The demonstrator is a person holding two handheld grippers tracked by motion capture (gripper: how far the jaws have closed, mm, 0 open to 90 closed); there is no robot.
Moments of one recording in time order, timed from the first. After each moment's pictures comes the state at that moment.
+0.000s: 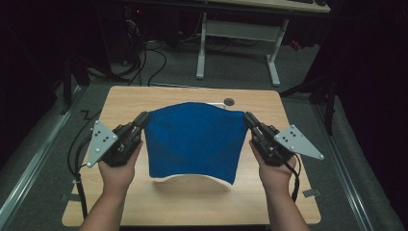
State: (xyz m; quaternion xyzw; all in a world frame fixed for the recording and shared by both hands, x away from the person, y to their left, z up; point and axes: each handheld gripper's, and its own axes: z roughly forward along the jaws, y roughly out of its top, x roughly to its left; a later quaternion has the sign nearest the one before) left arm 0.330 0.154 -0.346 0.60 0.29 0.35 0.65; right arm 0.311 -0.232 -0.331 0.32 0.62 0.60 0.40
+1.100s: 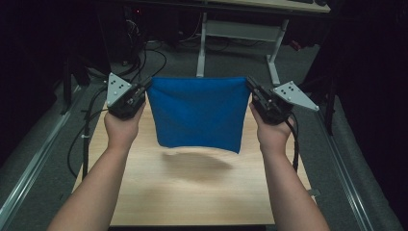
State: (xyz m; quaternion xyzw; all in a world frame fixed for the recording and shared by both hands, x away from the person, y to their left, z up) left arm 0.444 0.145 -0.319 0.64 0.33 0.37 0.58; right arm 0.395 -0.237 -0.294 0.36 0.60 0.59 0.40
